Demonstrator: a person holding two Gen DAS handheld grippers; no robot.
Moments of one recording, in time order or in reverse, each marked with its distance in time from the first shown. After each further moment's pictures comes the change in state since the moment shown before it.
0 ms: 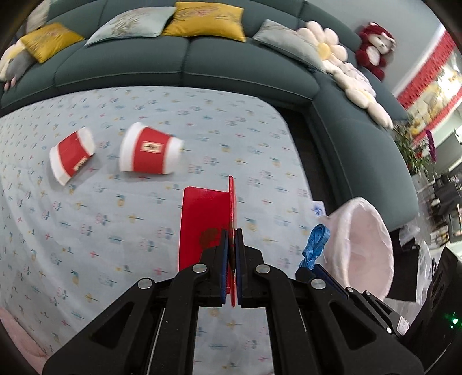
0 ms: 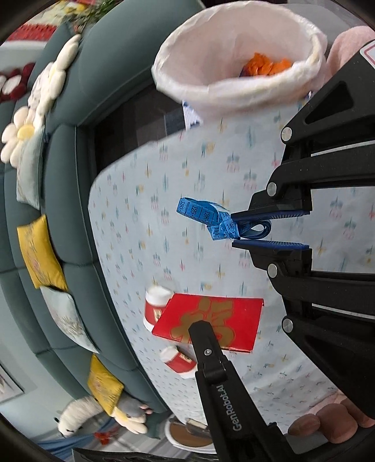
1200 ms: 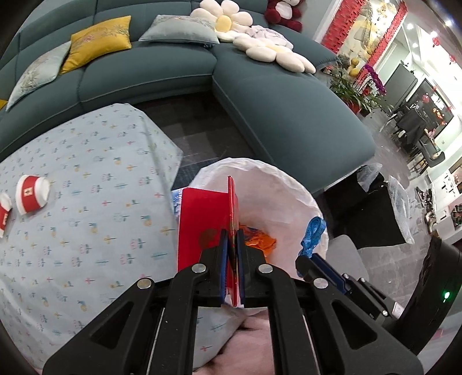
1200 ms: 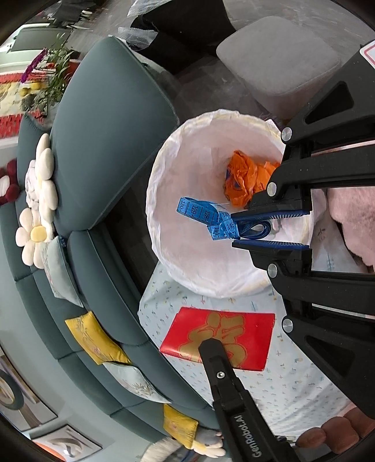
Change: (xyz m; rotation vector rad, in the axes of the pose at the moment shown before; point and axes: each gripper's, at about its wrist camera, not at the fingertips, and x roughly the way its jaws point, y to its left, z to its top) left arm 0.017 -0.220 -0.042 0.321 0.053 -0.152; right arm -0.079 -0.202 -0.032 0.304 -0.123 -0.127
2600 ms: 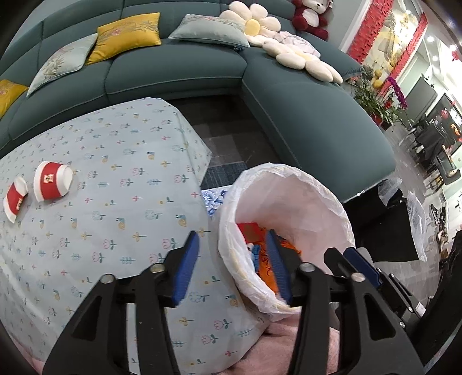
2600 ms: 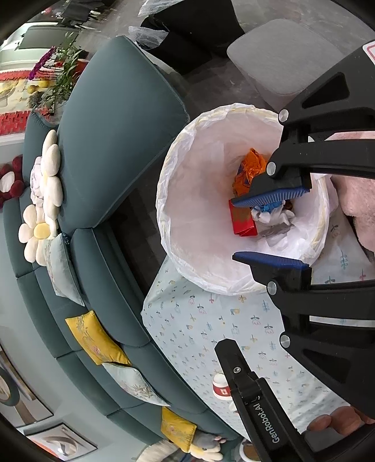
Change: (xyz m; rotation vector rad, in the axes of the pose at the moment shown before) left arm -0.004 0.042 -0.005 -0.081 -0.031 0.101; right arm 0.005 0.022 0.012 -0.041 -0.020 -0.018
